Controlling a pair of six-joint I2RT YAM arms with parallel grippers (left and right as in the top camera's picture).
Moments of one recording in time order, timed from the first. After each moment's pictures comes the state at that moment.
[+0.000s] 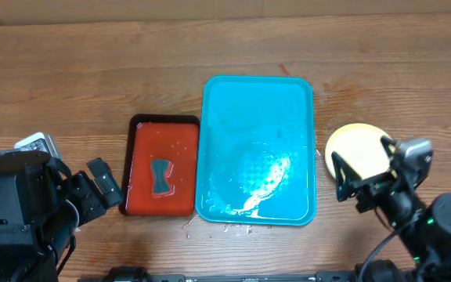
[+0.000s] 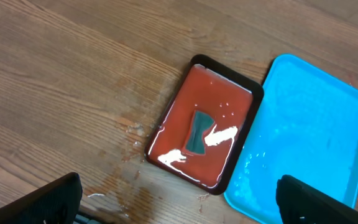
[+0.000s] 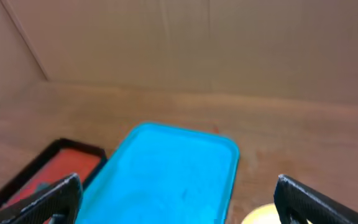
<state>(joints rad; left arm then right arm) -0.01 0.99 1.71 -1.63 -0.15 -0.44 0.13 0.44 0.76 -0.57 -0.24 0.08</state>
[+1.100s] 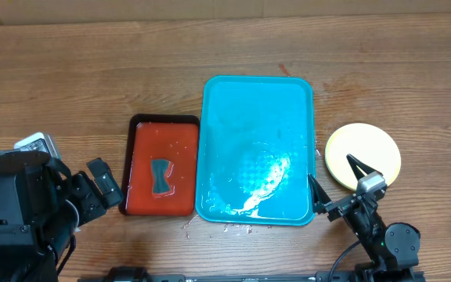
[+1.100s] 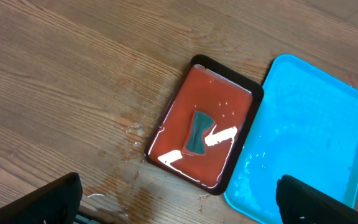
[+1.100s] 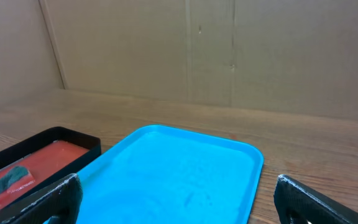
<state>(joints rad) -0.01 0.99 1.71 -1.63 -0.15 -0.44 0.13 0.01 0.02 0.00 -0.33 0.08</state>
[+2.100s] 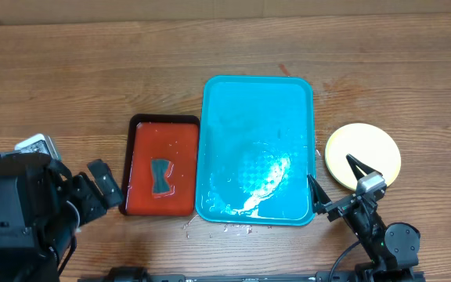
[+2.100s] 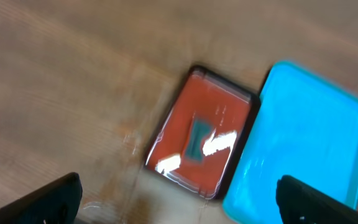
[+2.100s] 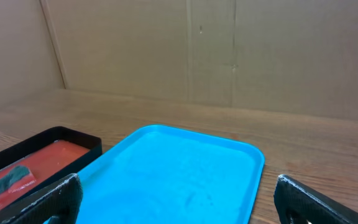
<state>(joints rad) -0.01 0.96 1.67 -1.57 -0.16 -0.44 0.14 0.01 0.02 0.00 -0.33 0.08</state>
